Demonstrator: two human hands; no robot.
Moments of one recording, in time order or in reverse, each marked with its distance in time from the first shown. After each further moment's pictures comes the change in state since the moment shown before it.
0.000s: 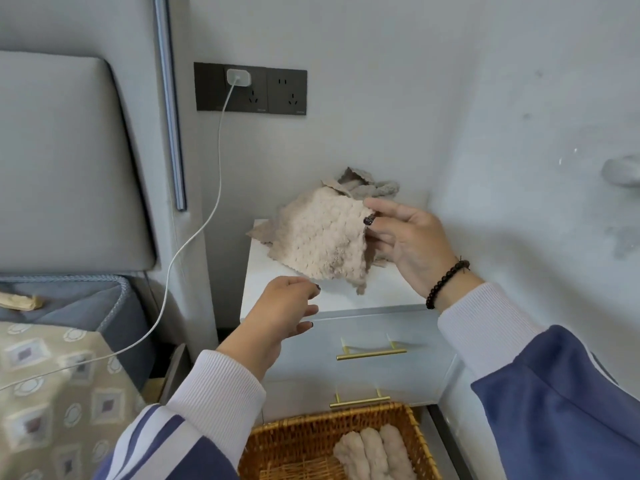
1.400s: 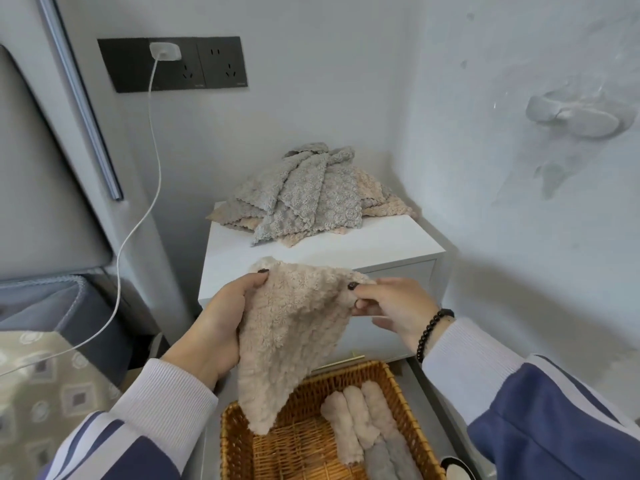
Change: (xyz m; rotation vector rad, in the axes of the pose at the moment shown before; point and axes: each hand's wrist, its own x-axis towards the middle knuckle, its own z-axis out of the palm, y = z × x) left_hand -0.026 -0.023 0.018 -0.333 -0.141 -0.198; right_hand -0.083 0.054 -0.072 -0.322 0.132 0.520
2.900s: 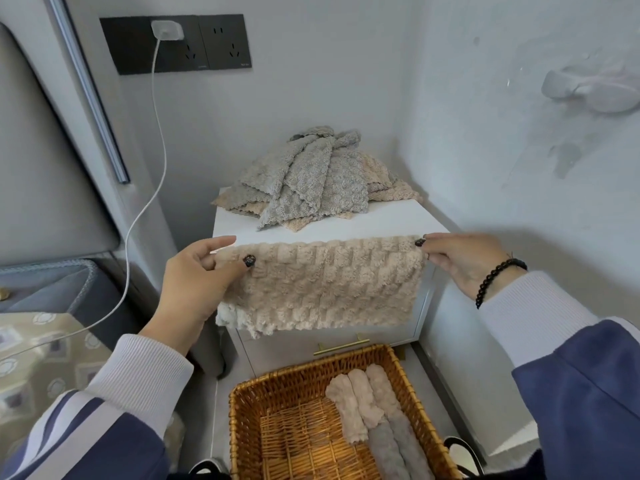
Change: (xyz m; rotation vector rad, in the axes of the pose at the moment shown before) left_hand 0.009 0.011 -0.049 0.515 0.283 0.593; right_hand 0.025 -0.013 -0.063 0.389 0.281 -0.128
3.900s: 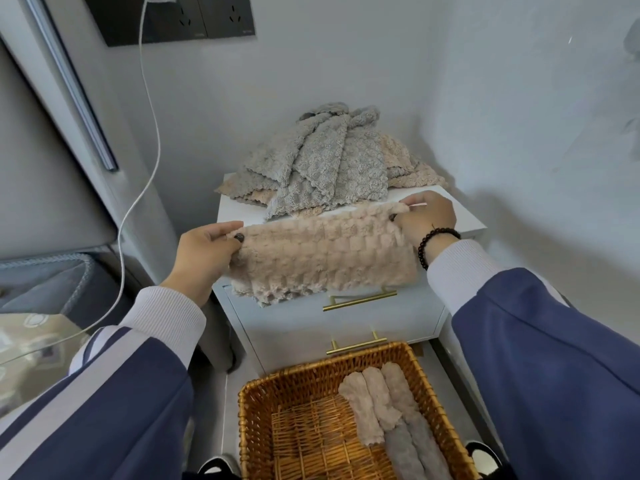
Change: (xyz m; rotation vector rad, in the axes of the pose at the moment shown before) left_hand 0.082 -0.028 0.018 0.067 0.053 -0.128; right_hand 0.076 0.026 0.077 -0.550 0.162 -0.200
